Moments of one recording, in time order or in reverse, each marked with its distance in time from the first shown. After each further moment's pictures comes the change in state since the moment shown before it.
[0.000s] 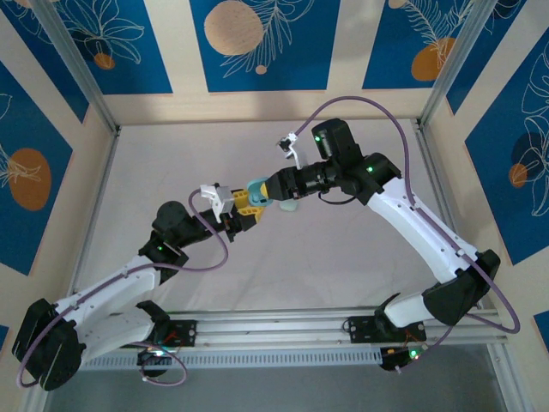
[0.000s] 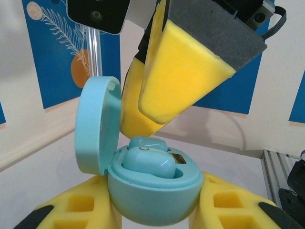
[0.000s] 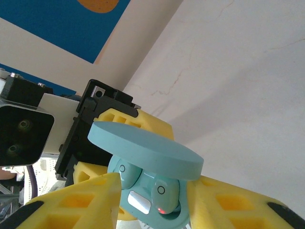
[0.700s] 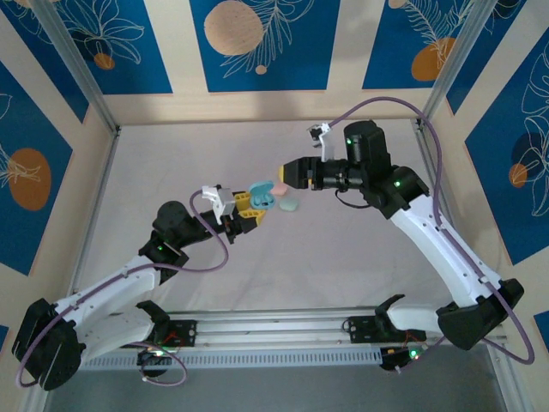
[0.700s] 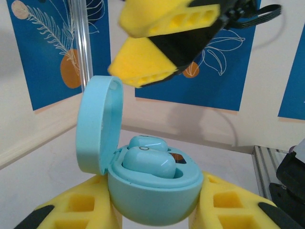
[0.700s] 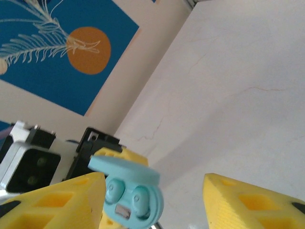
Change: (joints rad) left arm -0.007 0.001 0.008 -0.013 0.040 0.011; right arm -0.092 -0.160 -0.122 0.171 0.115 0.141
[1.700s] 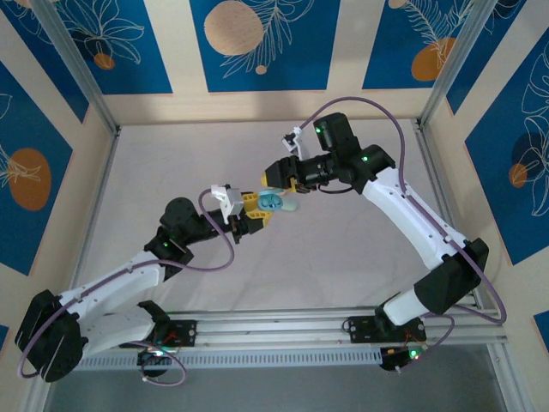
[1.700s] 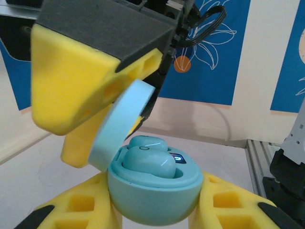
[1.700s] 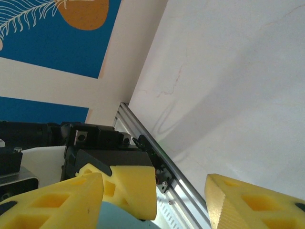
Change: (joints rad) left arm -0.037 0.051 0.038 -0.016 -0.006 0.027; right arm 0.020 0.237 0.140 -0.171 -0.209 0.019
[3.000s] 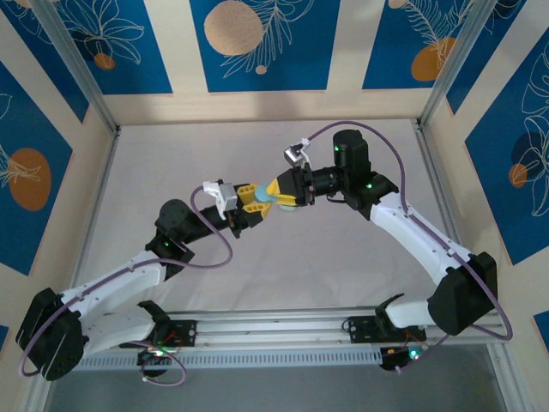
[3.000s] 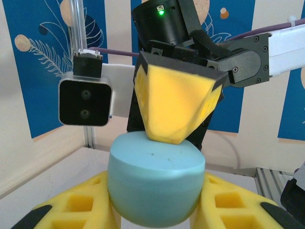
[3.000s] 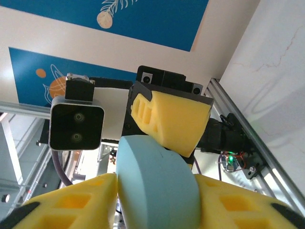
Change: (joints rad) left arm 0.000 0.012 -0.001 0.153 -0.032 -0.056; right arm -0.054 -0.148 -0.401 0.689 -0.446 0.474
